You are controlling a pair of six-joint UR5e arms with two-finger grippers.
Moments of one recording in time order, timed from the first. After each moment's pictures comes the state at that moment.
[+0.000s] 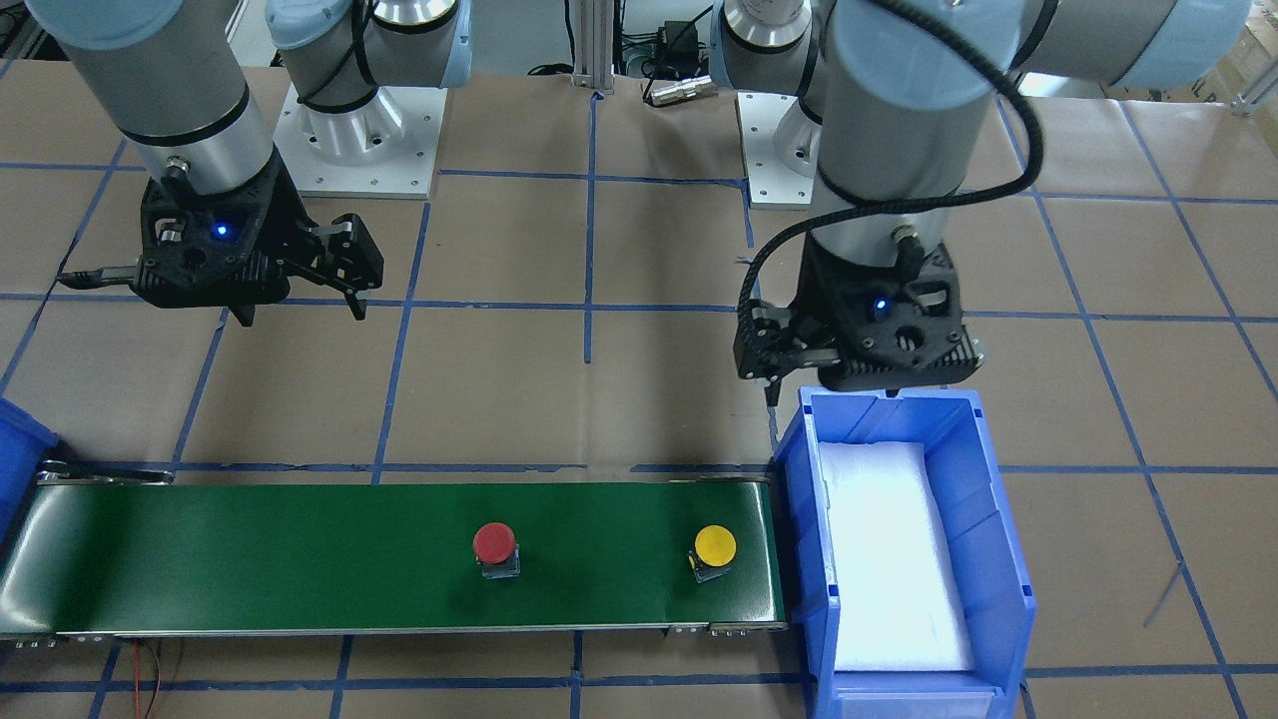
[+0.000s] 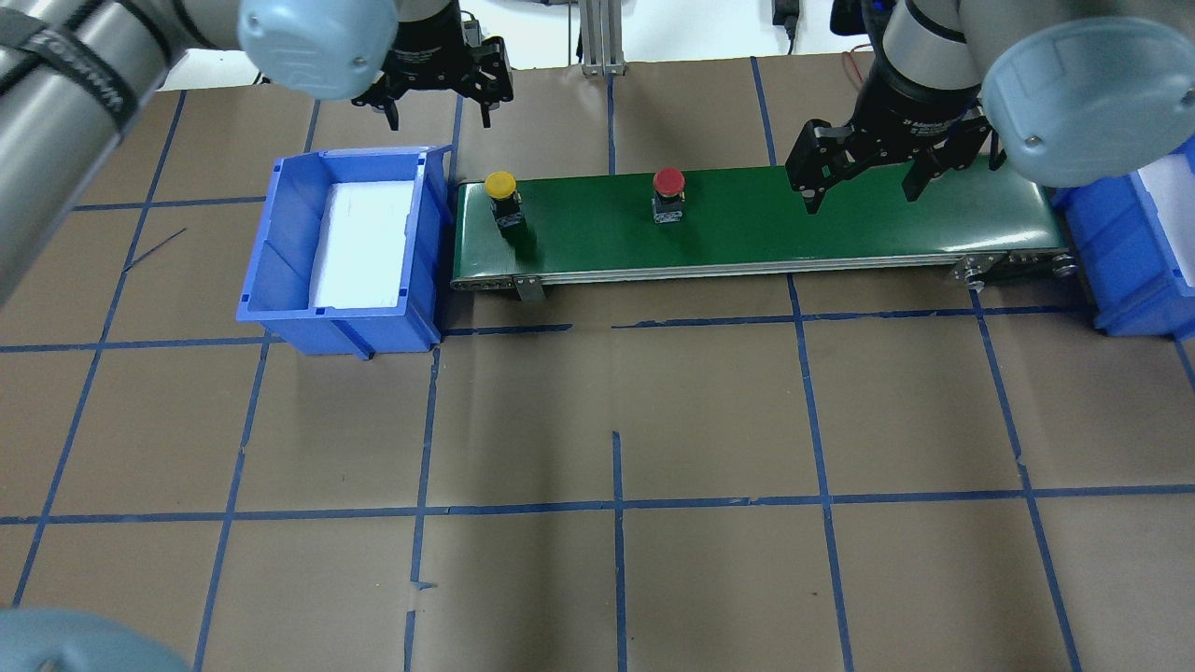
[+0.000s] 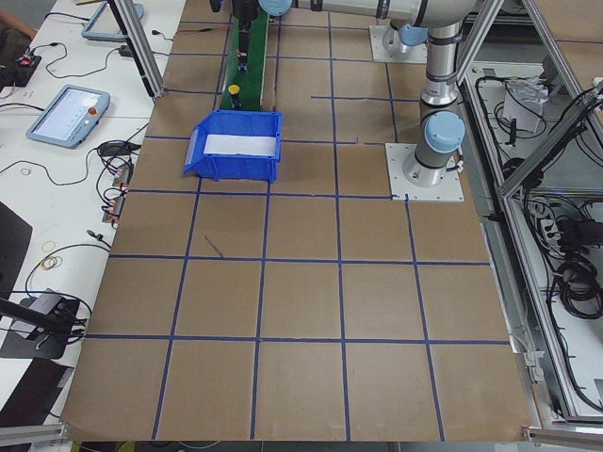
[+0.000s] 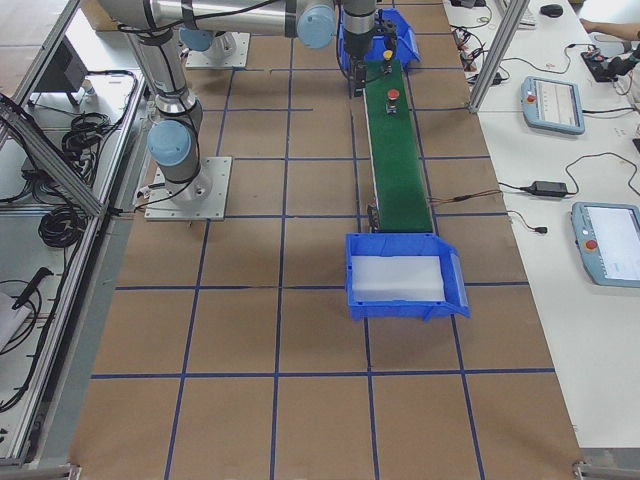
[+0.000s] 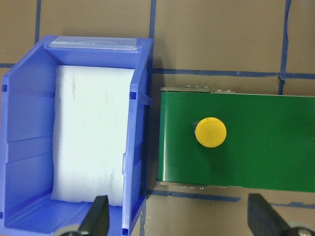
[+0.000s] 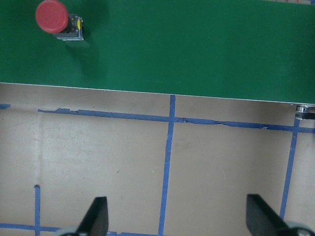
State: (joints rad) left arm -1.67 -1.80 -1.33 -1.48 1.70 -0.12; right arm 1.58 -1.50 1.59 -1.71 -1.57 -0.08
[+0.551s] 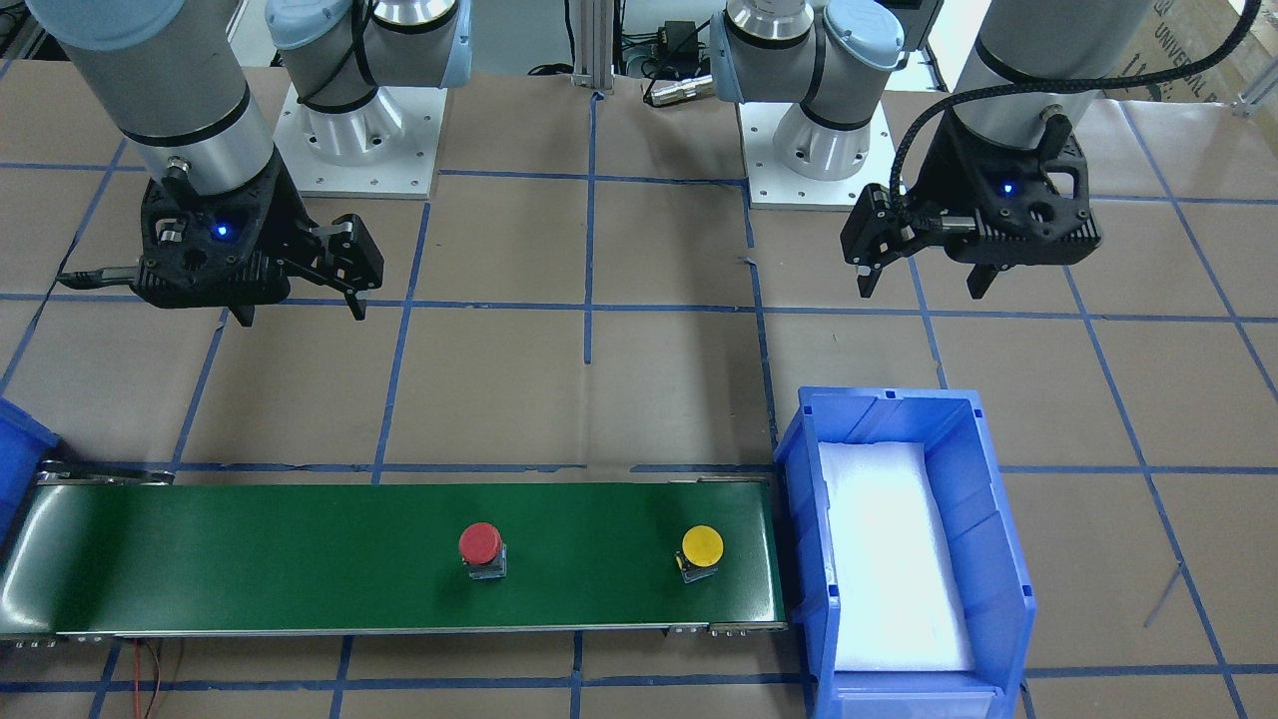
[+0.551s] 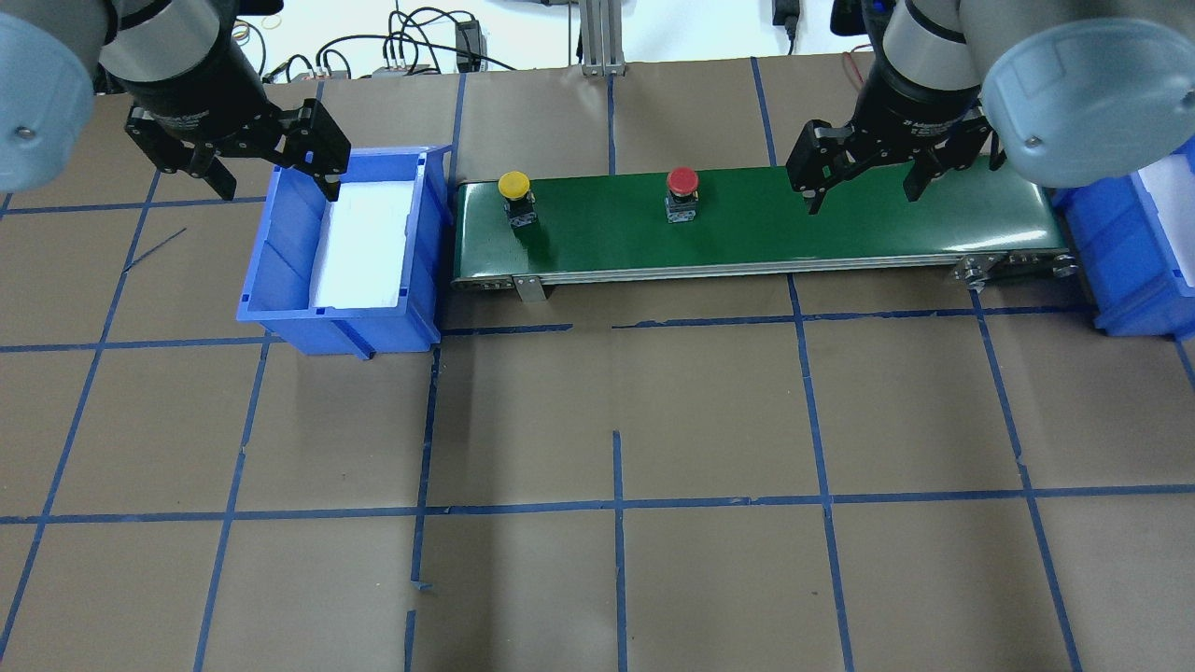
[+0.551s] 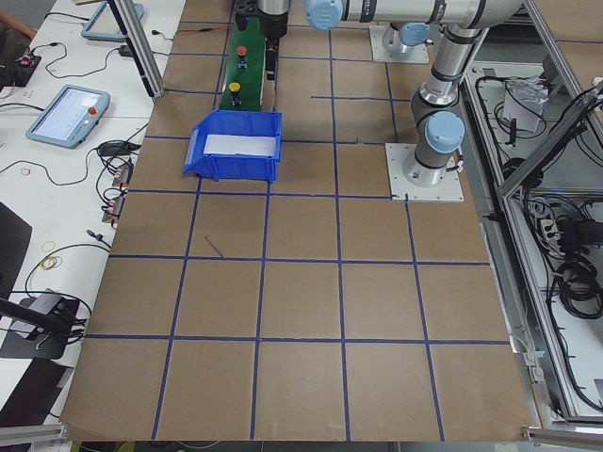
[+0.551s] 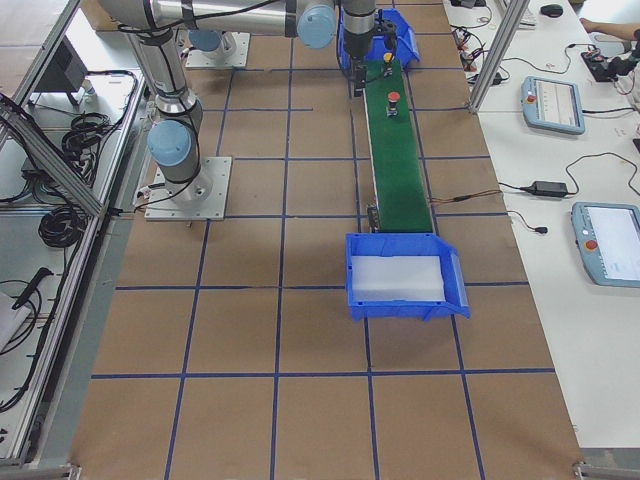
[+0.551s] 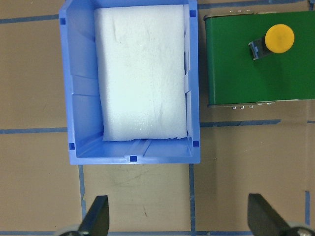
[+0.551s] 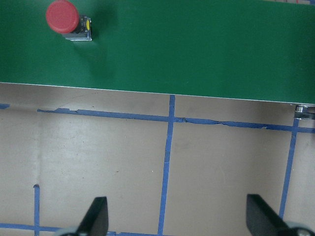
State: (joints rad) left arm -1.52 -1.59 -1.53 -1.52 1.62 0.08; right arm 1.58 -1.50 1.59 -1.71 -1.58 -0.08
